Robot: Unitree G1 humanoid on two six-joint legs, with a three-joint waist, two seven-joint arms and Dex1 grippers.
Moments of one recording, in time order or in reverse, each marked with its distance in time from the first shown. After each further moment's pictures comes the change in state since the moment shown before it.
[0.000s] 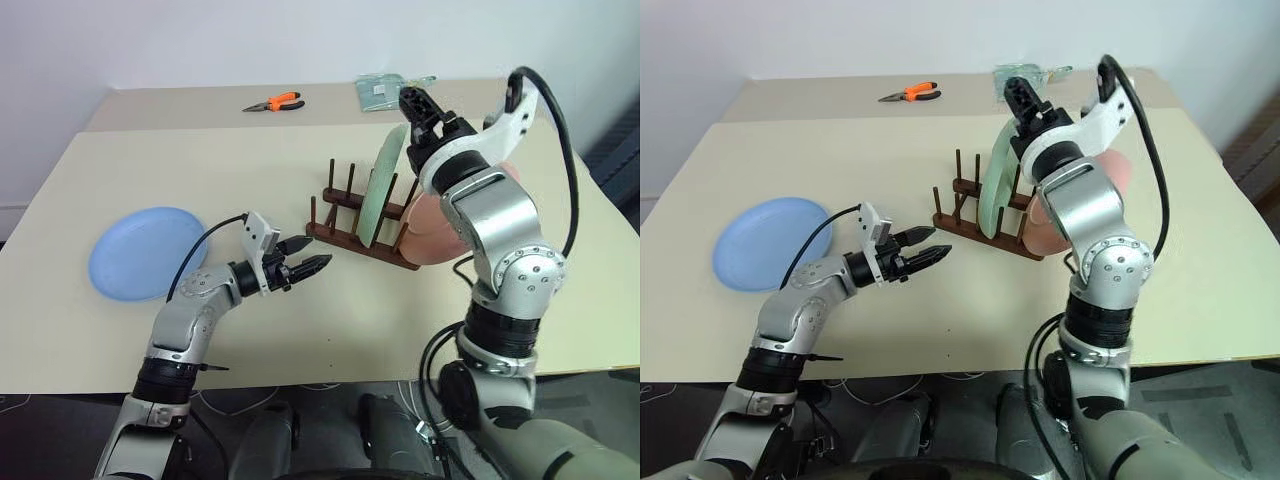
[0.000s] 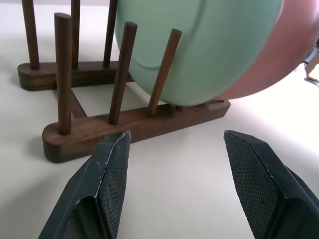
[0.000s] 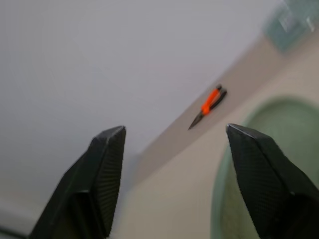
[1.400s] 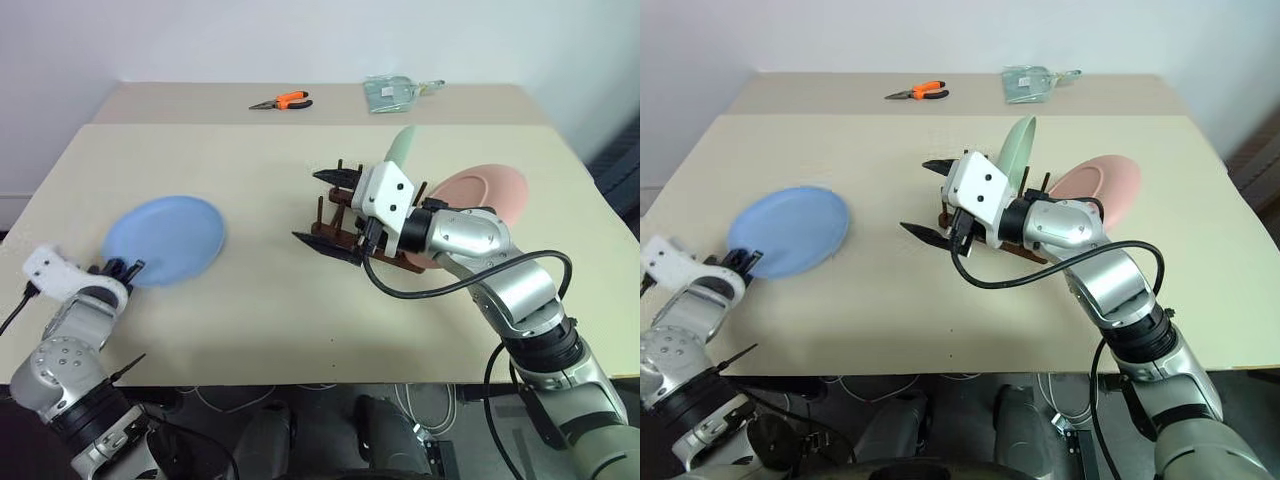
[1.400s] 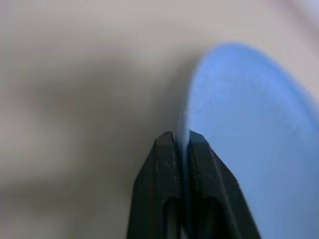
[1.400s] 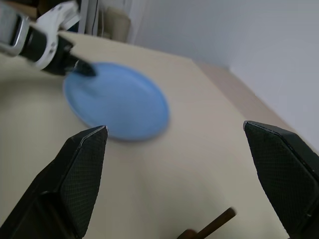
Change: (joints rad) left arm 0.021 -0.131 0.824 -0.200 -0.256 0.460 0.849; right arm 0.160 -0.305 0.467 -0.045 -0.995 -0.198 1.277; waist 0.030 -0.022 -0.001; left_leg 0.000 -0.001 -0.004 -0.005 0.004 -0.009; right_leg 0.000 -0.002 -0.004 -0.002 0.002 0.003
